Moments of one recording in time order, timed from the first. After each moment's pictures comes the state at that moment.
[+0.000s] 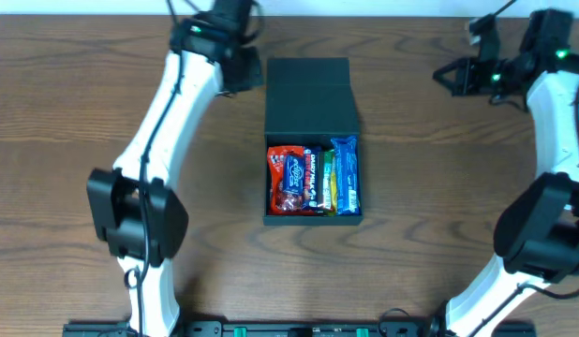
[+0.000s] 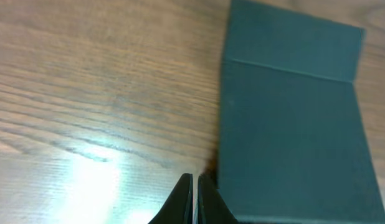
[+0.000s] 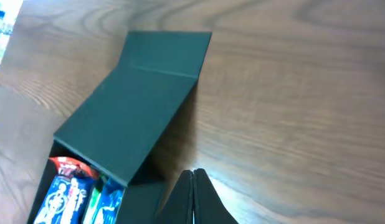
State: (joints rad) left arm -0.26 2.09 2.02 -1.11 0.06 -0.45; right arm -0.24 1.98 1.71 -0.87 -0.74 -0.22
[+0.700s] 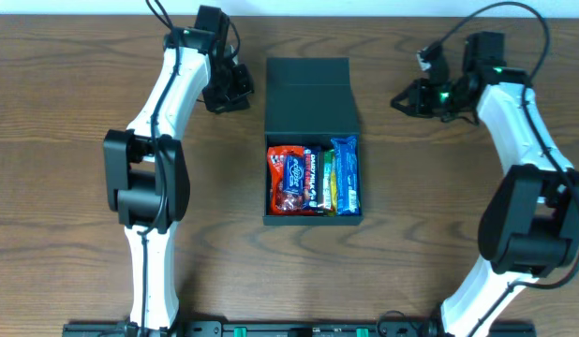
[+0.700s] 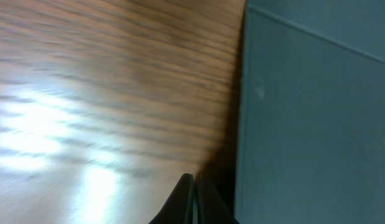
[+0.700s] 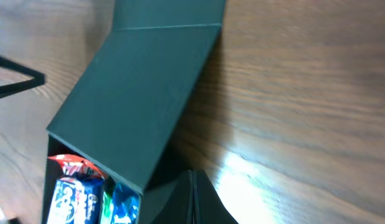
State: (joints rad) left arm -0.18 2.31 2.02 -1.09 0.36 -0.48; right arm -0.08 1.98 1.55 -0.76 -0.66 -0.02
